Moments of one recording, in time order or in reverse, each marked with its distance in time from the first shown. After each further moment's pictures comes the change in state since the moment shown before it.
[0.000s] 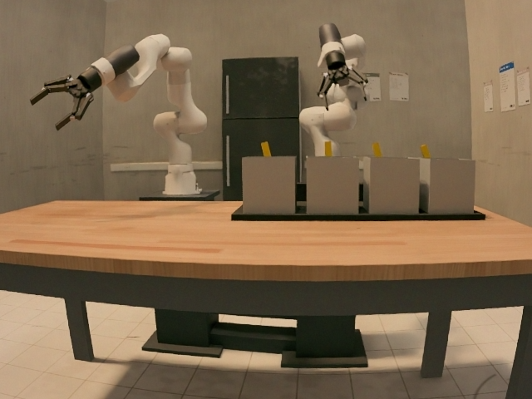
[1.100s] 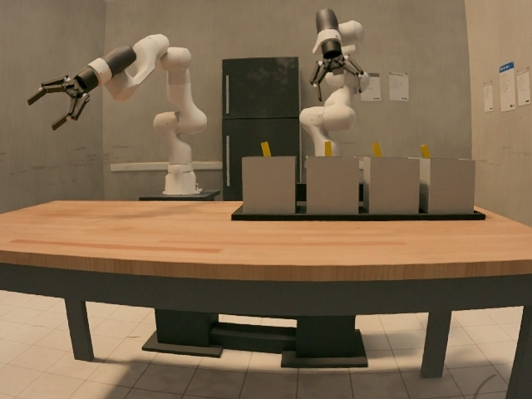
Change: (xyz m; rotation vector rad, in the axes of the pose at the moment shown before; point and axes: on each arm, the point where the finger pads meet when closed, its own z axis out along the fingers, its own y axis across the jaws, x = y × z) left arm -0.053 -0.008 -0.009 0.061 0.082 -0.030; right arm 0.010 -0.016 0.005 0.013 0.021 0.004
